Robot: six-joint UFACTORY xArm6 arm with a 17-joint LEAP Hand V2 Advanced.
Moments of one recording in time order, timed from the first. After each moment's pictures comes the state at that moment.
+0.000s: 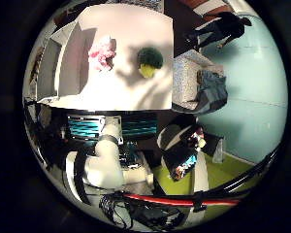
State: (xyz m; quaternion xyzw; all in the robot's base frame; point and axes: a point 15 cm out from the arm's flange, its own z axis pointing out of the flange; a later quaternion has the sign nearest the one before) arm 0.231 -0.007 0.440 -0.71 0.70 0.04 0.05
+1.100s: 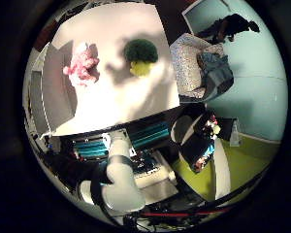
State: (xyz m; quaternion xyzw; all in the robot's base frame) arm 0.297 -0.042 0.354 -0.61 0.79 0.03 0.09
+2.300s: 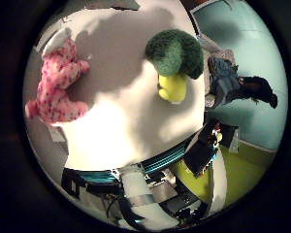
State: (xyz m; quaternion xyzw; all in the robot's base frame) arm 0.400 -0.004 0.205 -0.63 0.77 0.06 0.05
